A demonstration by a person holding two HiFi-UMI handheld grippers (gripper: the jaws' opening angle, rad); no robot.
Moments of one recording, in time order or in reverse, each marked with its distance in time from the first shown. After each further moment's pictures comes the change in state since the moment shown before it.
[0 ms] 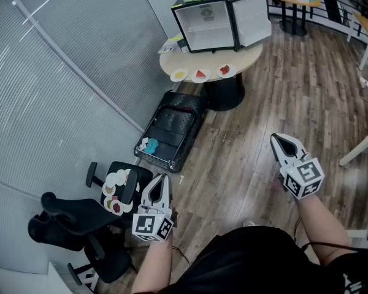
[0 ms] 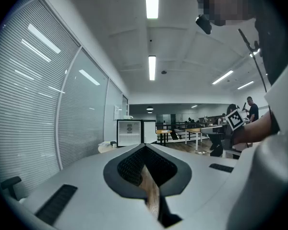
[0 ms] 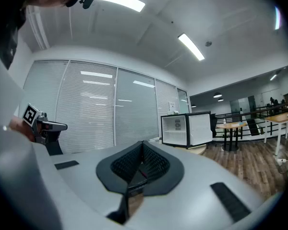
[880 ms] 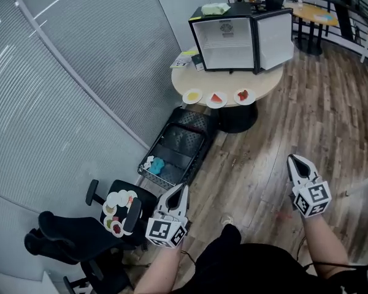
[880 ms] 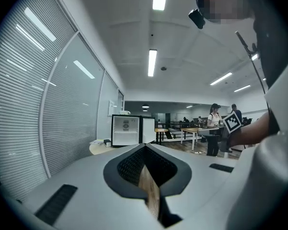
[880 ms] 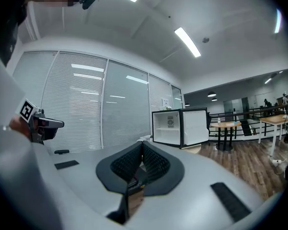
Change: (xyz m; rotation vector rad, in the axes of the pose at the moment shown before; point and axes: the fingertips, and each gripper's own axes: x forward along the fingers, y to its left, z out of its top) left arm 0.157 0.054 -0.031 -0.025 0.025 -0.095; right arm 0.123 -0.086 -0.030 0.003 0.029 -0.098
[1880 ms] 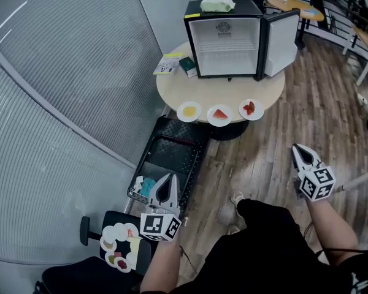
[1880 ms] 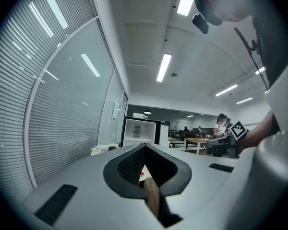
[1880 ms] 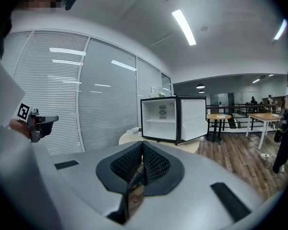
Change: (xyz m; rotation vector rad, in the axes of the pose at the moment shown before) left arm 0.174 0.254 0.016 -0.083 -0.082 -0.035; right arm 0.237 -0.022 0.002 0.040 0.134 -0.169
